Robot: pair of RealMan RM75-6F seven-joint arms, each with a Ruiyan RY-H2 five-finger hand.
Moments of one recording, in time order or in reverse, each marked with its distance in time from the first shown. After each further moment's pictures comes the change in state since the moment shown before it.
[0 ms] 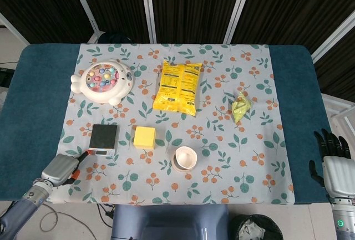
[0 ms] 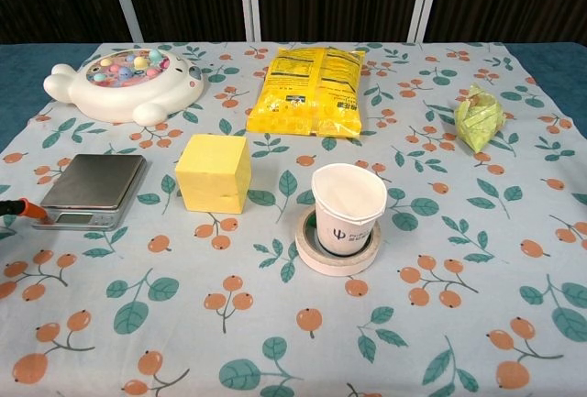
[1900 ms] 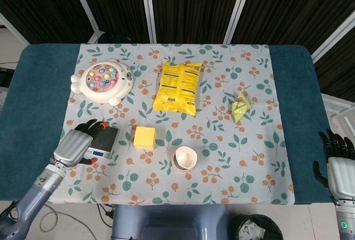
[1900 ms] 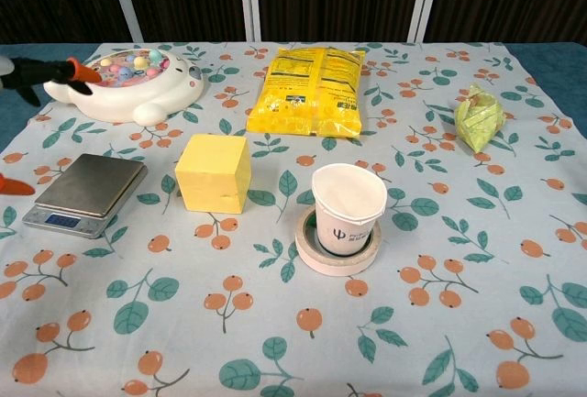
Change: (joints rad) left arm -0.077 0.036 -0.189 -0.255 -0.052 0.148 0.155; right arm -0.014 0.011 0.002 -0.001 0.002 0.017 0.017
